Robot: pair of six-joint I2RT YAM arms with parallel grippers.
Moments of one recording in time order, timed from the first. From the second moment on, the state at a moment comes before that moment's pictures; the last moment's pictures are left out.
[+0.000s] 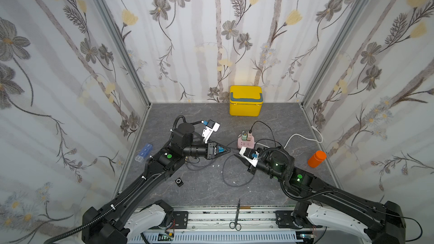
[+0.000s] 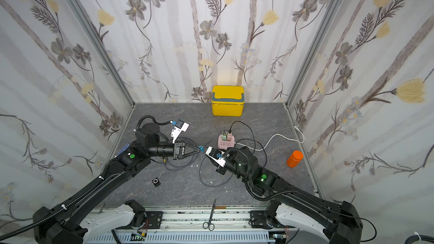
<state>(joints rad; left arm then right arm) -0.58 1.06 0.92 -0.19 0.87 -0.68 0.95 0.90 0.62 0.12 -0.01 -0.32</state>
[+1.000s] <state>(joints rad) -0.69 0.99 0.72 0.46 0.60 -0.81 0.98 1.19 0.34 1.47 -0.05 0.86</state>
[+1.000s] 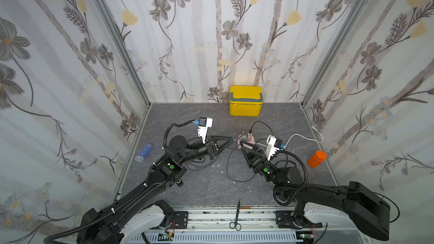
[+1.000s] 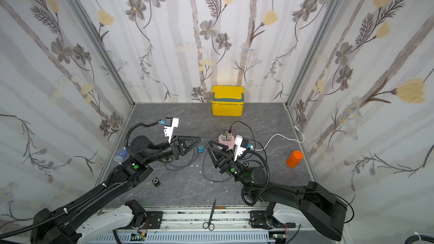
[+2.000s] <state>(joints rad) -0.76 1.05 0.75 0.48 0.58 -0.84 0.97 1.27 0.37 1.53 -0.03 0.88</state>
